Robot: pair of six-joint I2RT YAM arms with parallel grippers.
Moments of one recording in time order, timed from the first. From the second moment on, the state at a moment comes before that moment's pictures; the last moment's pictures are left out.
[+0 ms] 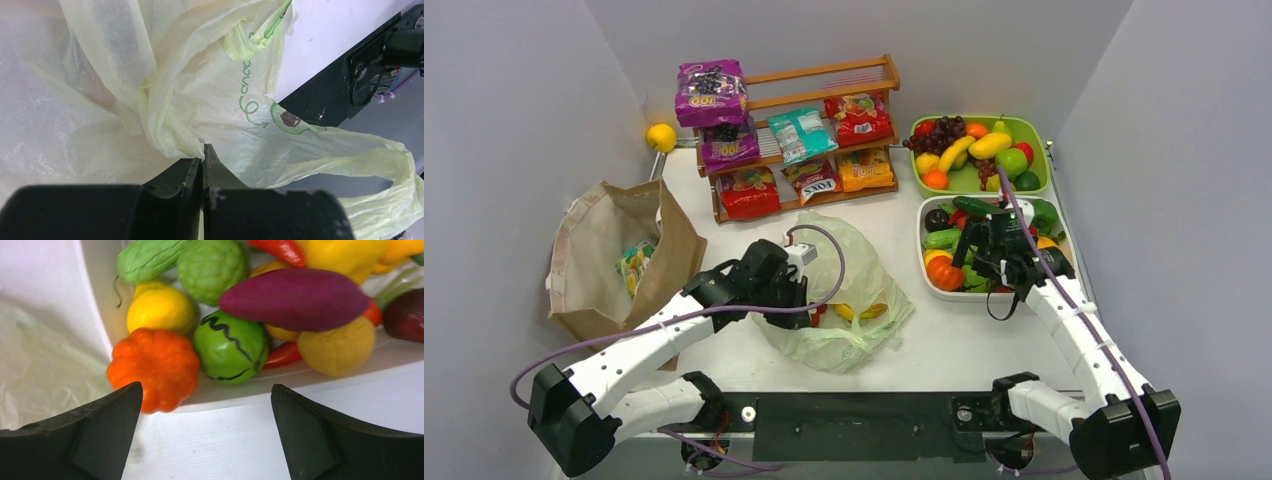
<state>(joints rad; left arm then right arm) -0.72 1.06 0.84 -0.72 0.26 -0.45 0.27 1.07 0.93 -0.77 0.19 0.44</state>
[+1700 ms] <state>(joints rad) -0.75 1.04 0.81 -0.72 0.18 -0.45 -0.13 1.23 0.83 -0.48 0.19 0.63</state>
